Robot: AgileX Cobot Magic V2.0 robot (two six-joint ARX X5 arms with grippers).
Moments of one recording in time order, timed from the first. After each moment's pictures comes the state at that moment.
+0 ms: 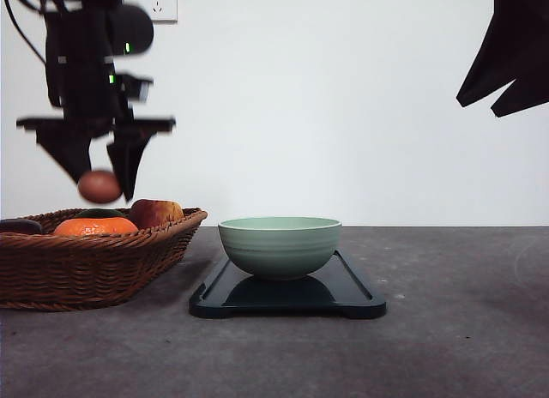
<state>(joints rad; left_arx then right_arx) -0.30 1.82 1.54 -0.84 -0.09 -0.12 0.49 0.76 0.61 -0.40 -0.10 0.11</state>
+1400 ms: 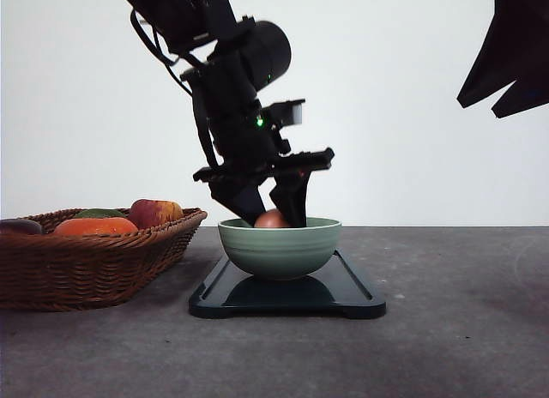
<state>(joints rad) -0.64 2.03 1.54 -0.45 0.02 -0.04 0.49 0.76 0.61 -0.41 -0.10 0.11</state>
